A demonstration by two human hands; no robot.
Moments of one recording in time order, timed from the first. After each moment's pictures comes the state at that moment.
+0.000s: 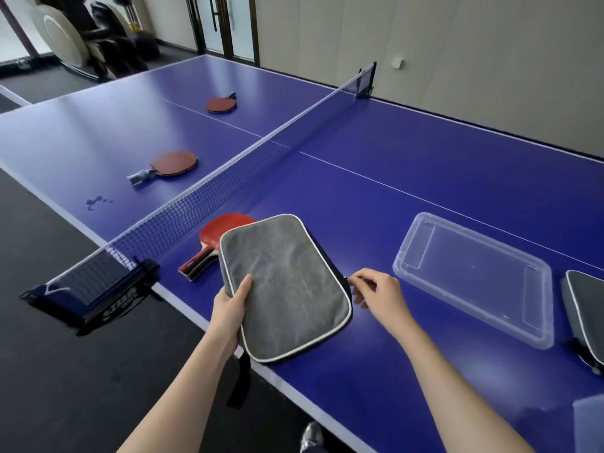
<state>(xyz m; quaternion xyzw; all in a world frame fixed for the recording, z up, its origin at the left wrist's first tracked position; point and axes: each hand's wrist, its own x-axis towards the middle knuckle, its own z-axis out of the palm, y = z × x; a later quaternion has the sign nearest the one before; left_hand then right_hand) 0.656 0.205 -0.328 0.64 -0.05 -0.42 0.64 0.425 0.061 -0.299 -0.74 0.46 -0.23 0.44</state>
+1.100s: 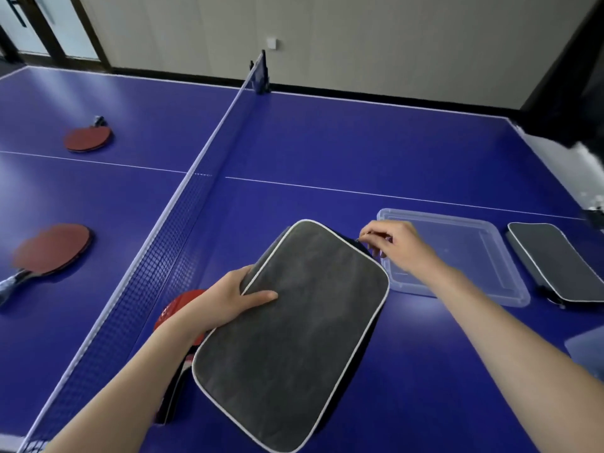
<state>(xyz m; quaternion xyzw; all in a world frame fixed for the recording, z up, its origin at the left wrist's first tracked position) 0.815 0.005 -0.254 0.50 -0.59 -0.57 0.27 0.495 -0.085 -0.230 -0.77 0.49 -0.29 0.28</state>
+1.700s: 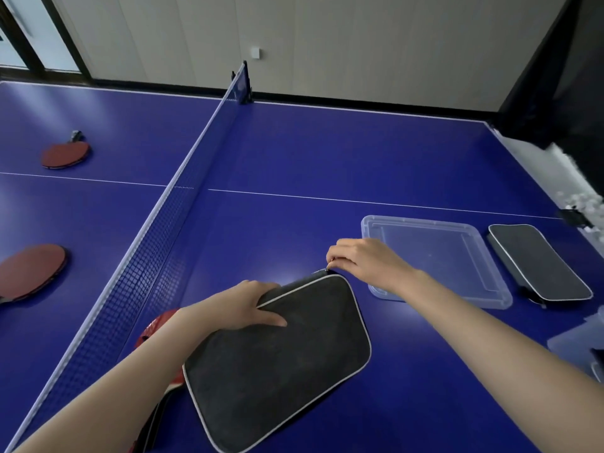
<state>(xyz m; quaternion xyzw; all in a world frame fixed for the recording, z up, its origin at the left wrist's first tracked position) 0.775 -0.038 -0.253 0.47 -0.76 -0.45 0.05 0.503 -0.090 -0.228 -0.89 0.43 -0.09 0.09</state>
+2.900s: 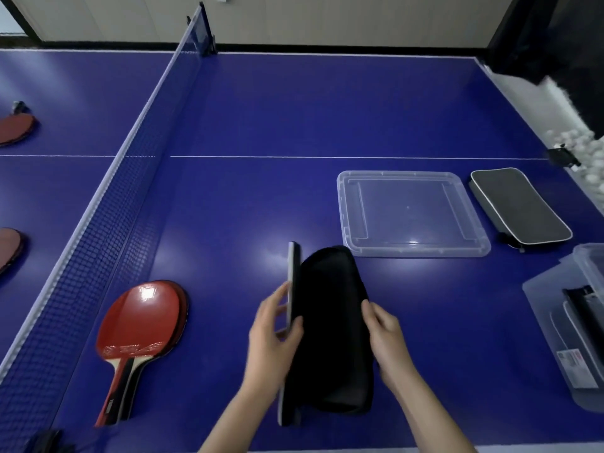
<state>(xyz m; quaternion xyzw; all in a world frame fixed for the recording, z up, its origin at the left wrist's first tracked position) 0.642 0.076 -0.334 0.60 -0.53 -0.43 0.41 0.451 0.072 -0.351 -0.32 0.64 -0.45 0.53</state>
